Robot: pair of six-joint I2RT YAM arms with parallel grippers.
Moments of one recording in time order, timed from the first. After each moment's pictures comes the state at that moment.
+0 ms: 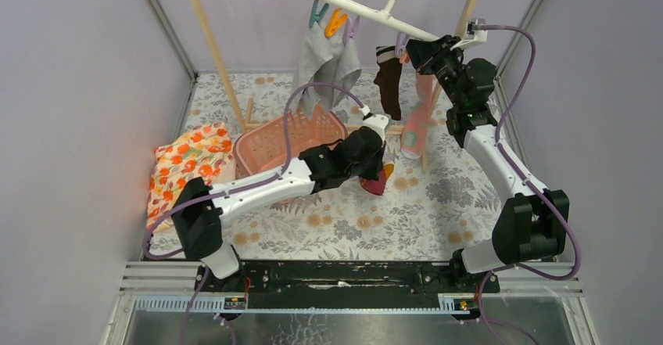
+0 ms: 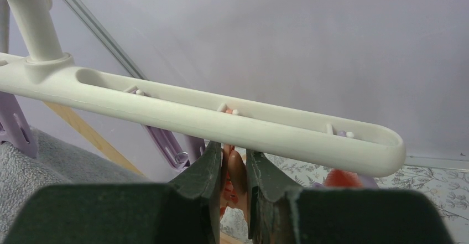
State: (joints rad) left arm -1.02 1.66 1.37 -0.37 -0.18 -0.50; right arm 0.17 1.47 1.20 0.50 -0.28 0.61
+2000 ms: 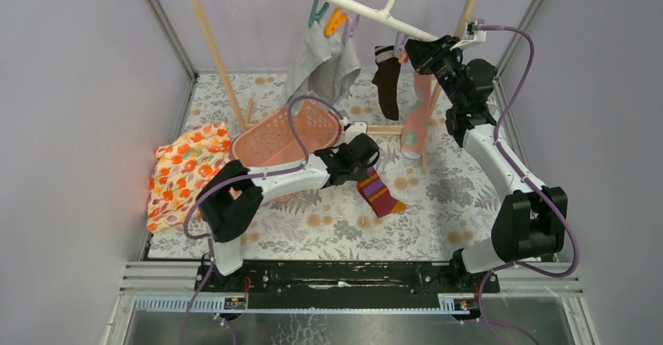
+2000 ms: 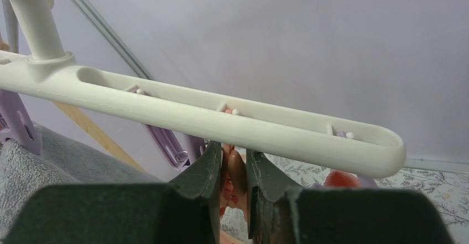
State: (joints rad) left arm -0.90 1.87 1.26 -0.31 -0.29 -0.75; right arm 0.16 1.49 1.20 0.55 -0.30 0.64
